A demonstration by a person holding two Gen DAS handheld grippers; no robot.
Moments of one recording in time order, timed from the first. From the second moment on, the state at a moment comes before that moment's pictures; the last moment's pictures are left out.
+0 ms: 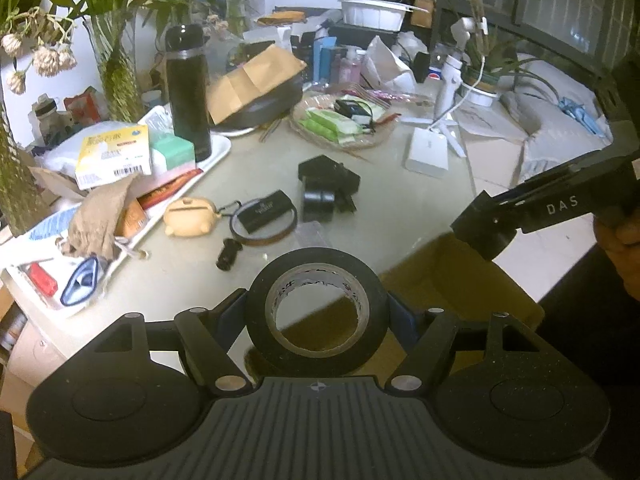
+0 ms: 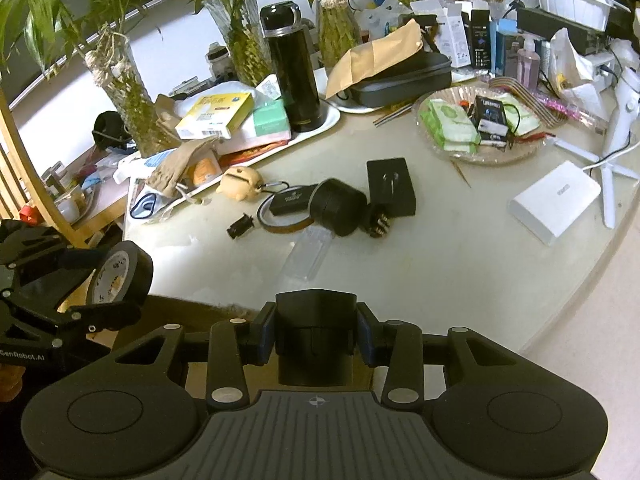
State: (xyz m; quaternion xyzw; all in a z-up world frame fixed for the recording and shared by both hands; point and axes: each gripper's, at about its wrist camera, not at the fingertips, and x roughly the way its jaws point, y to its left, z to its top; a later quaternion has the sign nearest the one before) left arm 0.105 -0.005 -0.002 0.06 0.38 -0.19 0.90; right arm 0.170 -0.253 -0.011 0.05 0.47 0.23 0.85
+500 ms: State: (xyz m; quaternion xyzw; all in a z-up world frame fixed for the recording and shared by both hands) left arm 0.096 -0.016 -0.022 0.07 0.41 -0.20 0.89; right arm 0.154 -0.242 -0.026 0.05 0.49 0.24 0.84
